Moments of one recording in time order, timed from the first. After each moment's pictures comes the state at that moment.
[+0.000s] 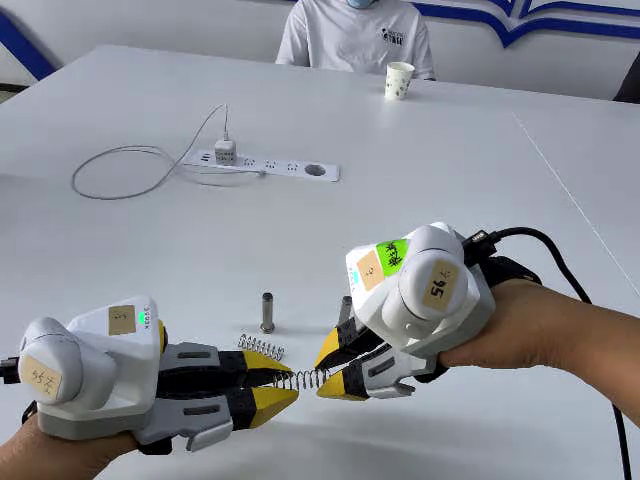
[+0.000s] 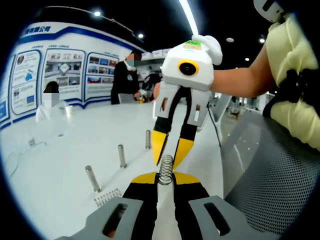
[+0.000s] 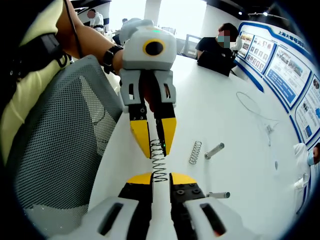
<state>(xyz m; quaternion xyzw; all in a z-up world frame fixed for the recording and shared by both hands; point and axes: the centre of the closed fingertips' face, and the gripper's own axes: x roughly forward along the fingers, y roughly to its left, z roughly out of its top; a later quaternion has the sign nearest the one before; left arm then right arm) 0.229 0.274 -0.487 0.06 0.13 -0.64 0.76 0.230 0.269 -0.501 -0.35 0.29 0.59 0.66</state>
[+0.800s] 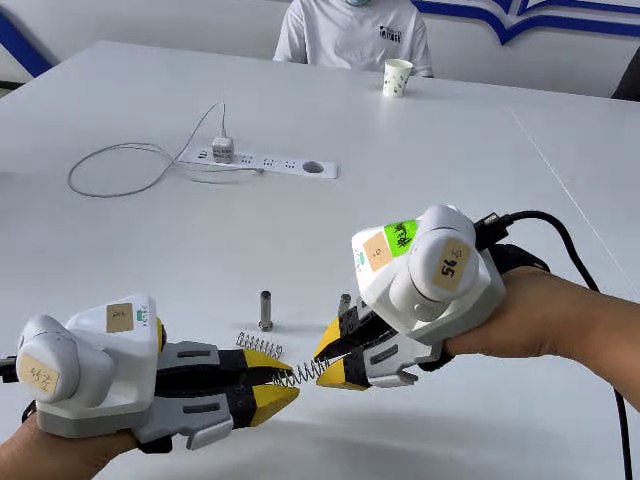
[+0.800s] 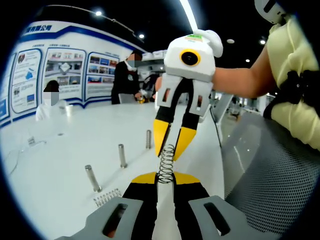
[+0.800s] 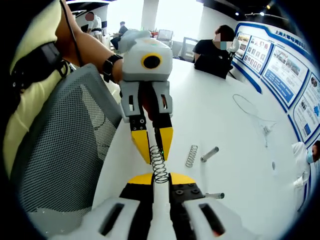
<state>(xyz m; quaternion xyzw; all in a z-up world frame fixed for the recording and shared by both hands) 0.231 0.273 -0.489 0.05 0.13 -0.63 0.76 0.231 0.271 -0.483 -0.34 0.28 0.59 0.67</state>
